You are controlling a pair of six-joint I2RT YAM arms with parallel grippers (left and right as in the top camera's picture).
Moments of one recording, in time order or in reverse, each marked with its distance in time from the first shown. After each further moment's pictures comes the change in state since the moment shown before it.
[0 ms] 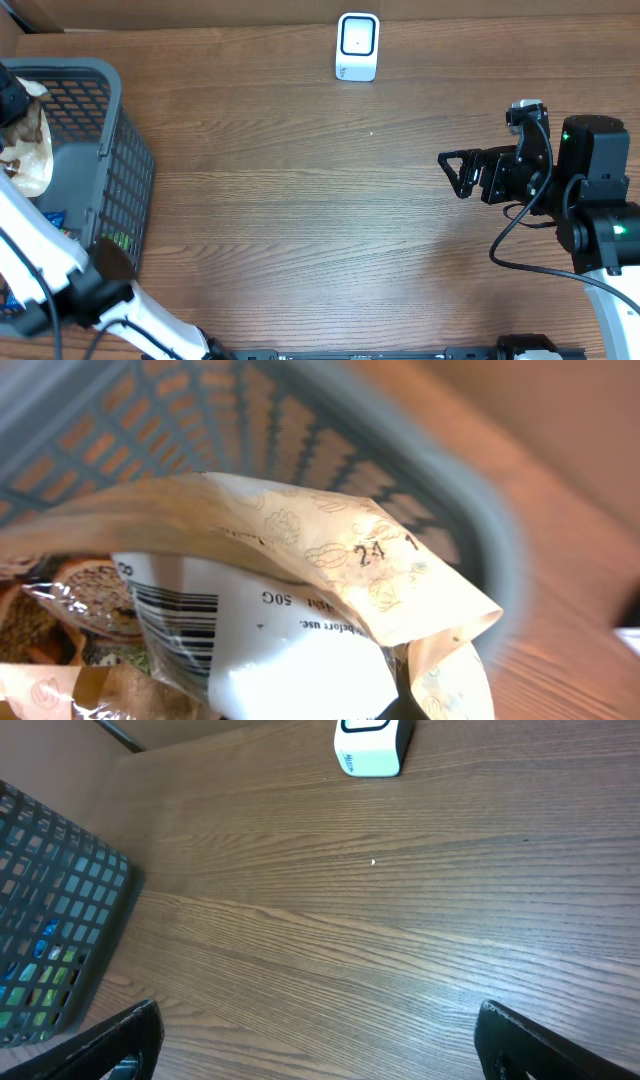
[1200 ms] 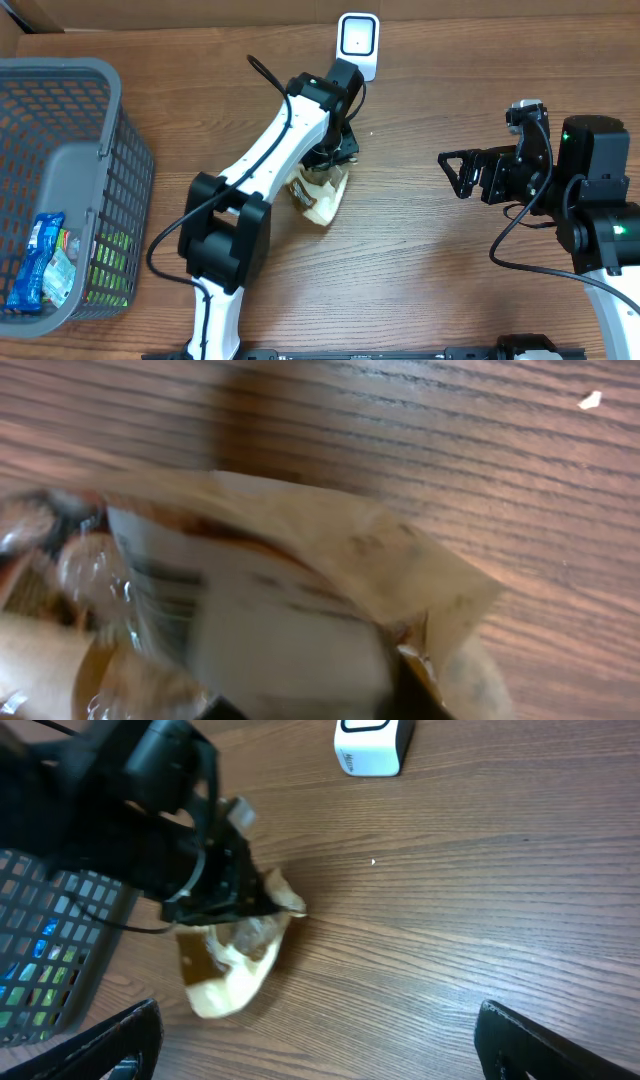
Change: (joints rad) left arm -1.092 0.131 -0.906 0.529 -0.084 -0.703; right arm 0.000 0.000 0.000 -0.001 0.000 0.000
